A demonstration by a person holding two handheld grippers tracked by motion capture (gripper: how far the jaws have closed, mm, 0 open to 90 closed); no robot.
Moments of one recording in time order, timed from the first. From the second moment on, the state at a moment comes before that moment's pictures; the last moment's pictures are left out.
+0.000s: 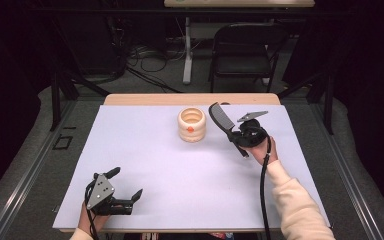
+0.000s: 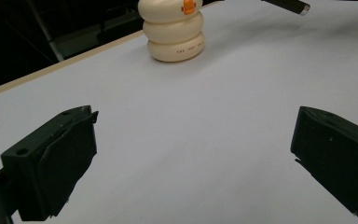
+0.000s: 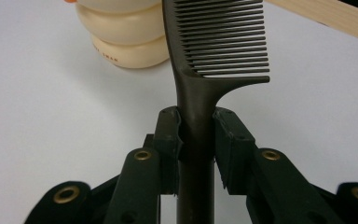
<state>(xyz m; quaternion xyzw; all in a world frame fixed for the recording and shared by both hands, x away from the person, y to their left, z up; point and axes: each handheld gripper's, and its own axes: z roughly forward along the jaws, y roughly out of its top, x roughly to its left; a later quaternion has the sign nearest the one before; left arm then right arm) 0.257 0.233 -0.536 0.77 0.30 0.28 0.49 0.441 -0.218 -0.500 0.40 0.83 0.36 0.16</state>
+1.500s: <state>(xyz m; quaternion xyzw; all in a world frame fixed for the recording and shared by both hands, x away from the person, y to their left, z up) 0.258 0.231 -0.536 0.77 0.30 0.28 0.49 0.429 -0.198 -0.487 0.36 0.82 0.41 0.17</state>
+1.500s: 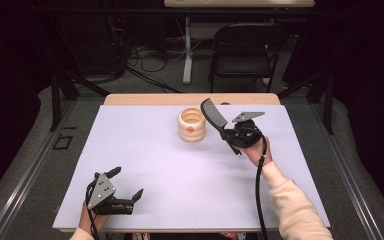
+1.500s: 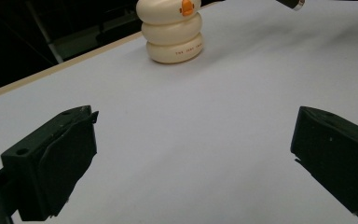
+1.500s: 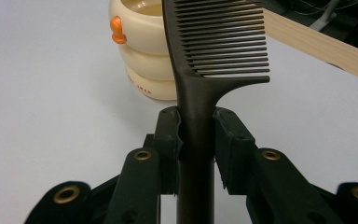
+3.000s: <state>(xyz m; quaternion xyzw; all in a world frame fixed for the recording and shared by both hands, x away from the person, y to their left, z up) 0.261 0.232 -0.535 0.76 0.30 0.28 0.50 0.434 -0.181 -0.473 0.34 0.81 0.44 0.19</state>
